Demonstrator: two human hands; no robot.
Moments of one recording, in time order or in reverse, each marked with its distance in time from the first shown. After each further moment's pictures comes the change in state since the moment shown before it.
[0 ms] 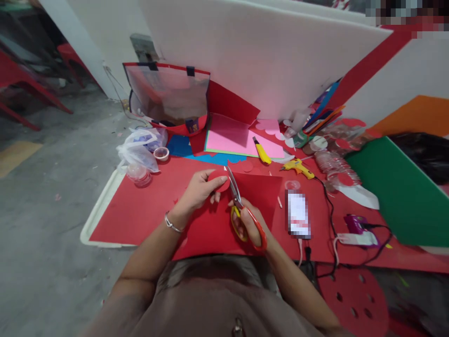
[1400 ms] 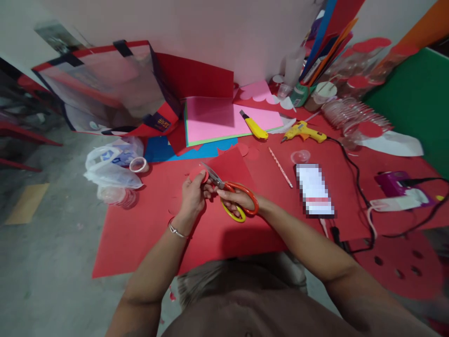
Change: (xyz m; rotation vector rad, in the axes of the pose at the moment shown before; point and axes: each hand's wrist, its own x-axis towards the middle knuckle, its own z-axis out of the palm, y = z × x) left_hand 0.045 -0.074 -0.002 -0.178 0.383 -0.209; right_hand 0.084 0.039 -0.023 0.360 -0.251 0.286
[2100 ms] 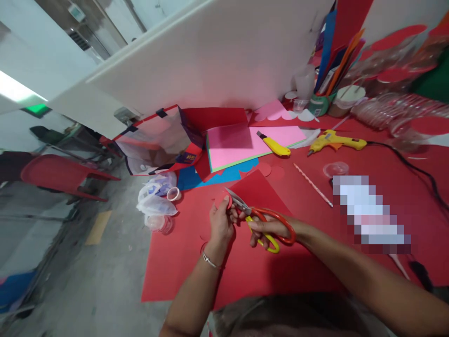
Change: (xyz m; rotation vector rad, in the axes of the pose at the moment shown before) left_hand 0.000 -0.010 -0.001 0.018 0.028 0.024; right_hand -0.005 0.006 -0.013 0.017 -0.105 0.027
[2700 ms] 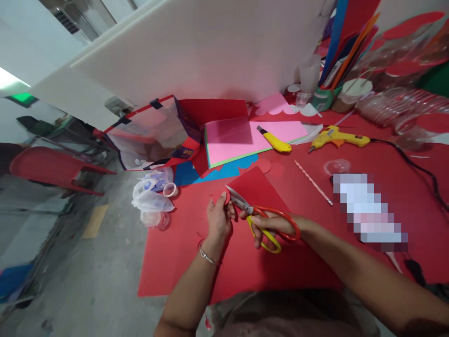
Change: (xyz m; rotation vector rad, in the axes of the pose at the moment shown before) left_hand 0.003 0.002 0.004 -0.054 0.072 0.057; right_hand -0.010 -0.006 -0.009 0.021 -0.079 0.057
